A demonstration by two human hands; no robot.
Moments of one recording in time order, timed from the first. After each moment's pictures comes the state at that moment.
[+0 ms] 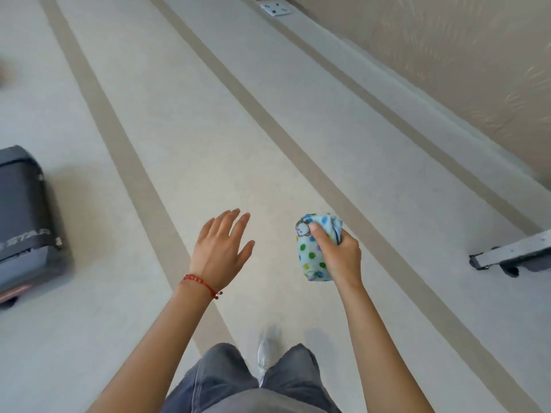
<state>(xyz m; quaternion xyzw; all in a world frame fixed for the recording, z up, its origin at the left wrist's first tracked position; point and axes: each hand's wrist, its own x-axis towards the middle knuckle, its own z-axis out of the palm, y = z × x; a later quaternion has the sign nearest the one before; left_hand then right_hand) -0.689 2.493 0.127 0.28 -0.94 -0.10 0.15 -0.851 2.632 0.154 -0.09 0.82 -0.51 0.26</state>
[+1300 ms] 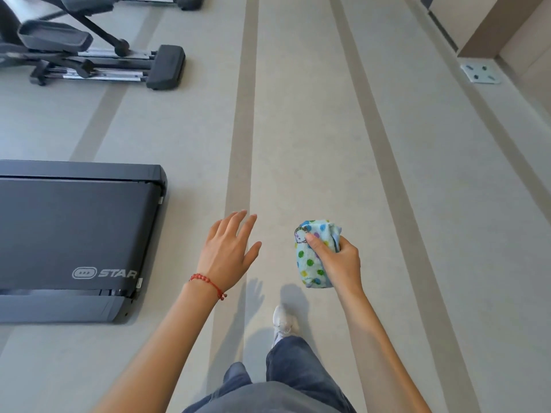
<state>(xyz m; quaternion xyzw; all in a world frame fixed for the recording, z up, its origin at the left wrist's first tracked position) -0.700 1.858 0.108 0.53 -0.83 -0.03 0.16 -0.907 1.894 0.115 -0.30 0.73 -0.43 0.44</state>
